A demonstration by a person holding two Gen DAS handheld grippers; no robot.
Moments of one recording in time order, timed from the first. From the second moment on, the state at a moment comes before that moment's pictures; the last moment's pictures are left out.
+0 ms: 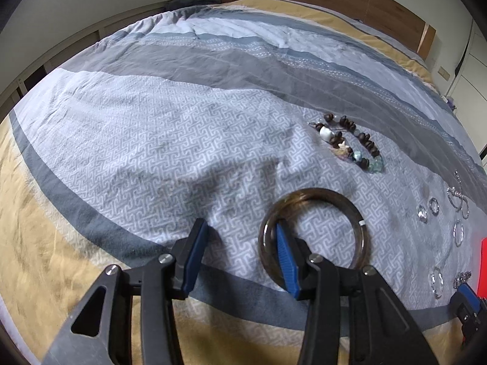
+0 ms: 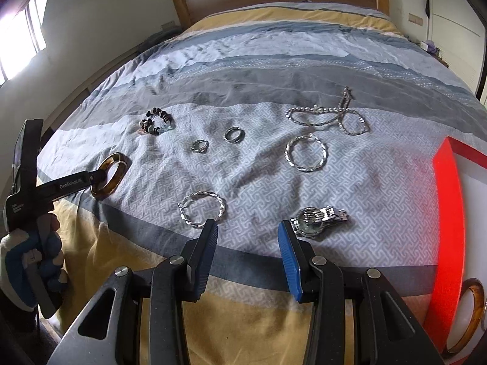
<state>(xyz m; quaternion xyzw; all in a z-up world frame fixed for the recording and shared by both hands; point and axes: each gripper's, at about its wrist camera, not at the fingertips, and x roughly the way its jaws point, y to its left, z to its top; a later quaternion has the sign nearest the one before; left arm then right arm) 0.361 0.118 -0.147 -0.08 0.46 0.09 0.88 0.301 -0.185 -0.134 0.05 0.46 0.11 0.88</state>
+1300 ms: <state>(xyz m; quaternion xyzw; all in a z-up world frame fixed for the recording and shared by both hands) 0.321 0.101 -0.110 -0.06 0.44 0.06 0.89 0.299 -0.151 -0.119 0.03 0.42 0.16 0.89</state>
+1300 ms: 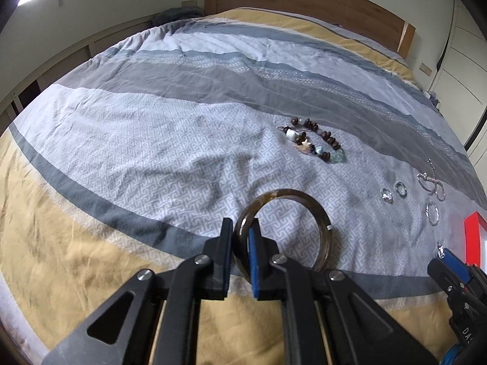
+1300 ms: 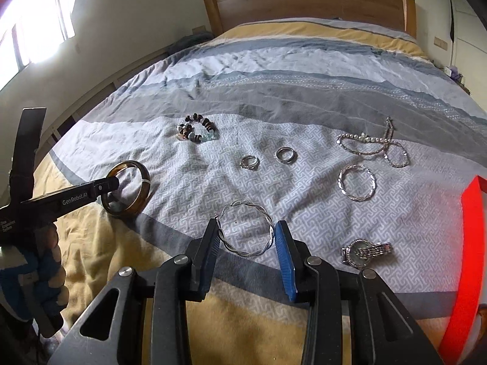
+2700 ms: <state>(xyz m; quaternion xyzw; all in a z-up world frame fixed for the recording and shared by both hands) 0.286 -0.279 -0.074 0.01 0.45 -0.19 0.87 0.251 -0.463 -0.088 0.00 0.42 0.00 0.91</state>
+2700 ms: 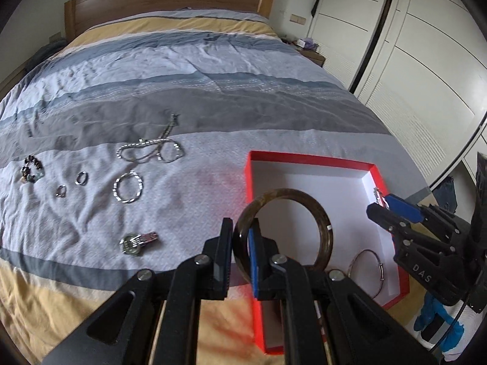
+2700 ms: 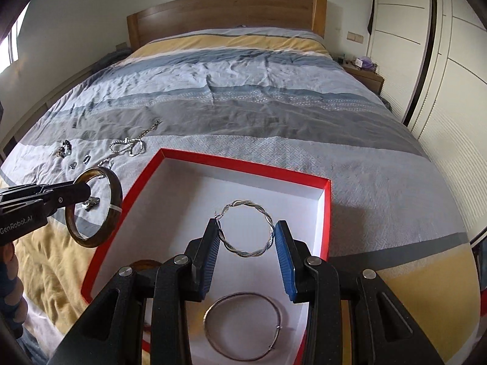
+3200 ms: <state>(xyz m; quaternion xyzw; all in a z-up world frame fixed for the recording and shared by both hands) 0.305 -0.328 -0.124 0.04 0.47 -0.21 0.86 0.294 -0.484 -0.129 -0.09 0.46 0.04 0.89</state>
